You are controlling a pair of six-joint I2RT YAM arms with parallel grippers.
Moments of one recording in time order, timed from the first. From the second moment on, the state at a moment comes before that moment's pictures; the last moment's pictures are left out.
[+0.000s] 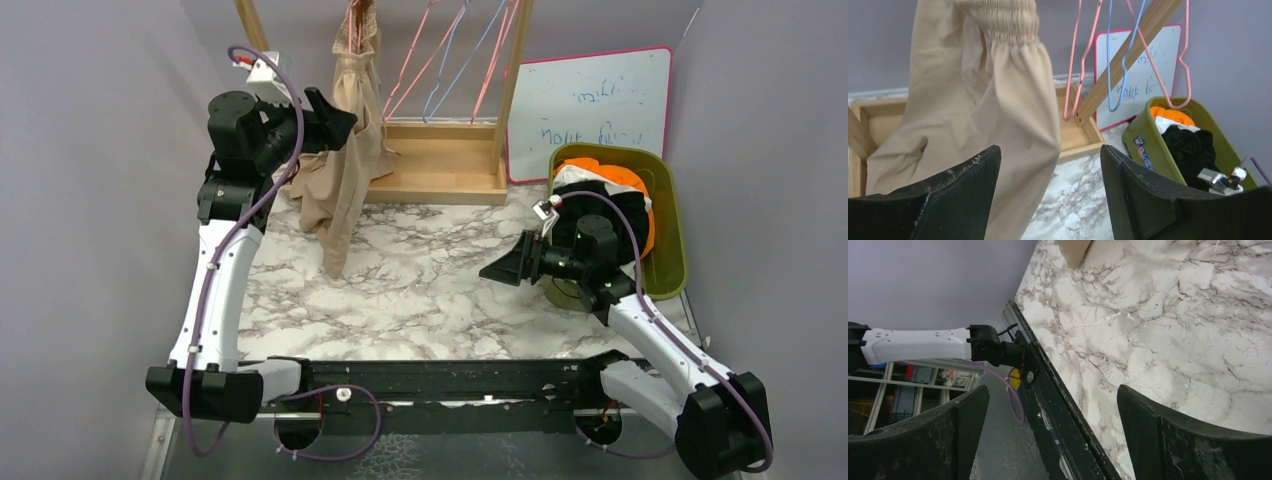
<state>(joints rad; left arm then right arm) -0.09 1.22 1.45 -0.33 0.40 -0.33 0.30 0.95 0.49 0.13 -0.88 0.67</state>
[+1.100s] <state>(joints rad) -0.17 1.66 2.03 -0.68 0.22 -0.18 0.30 0.96 0.49 0.00 -0.83 0.63</state>
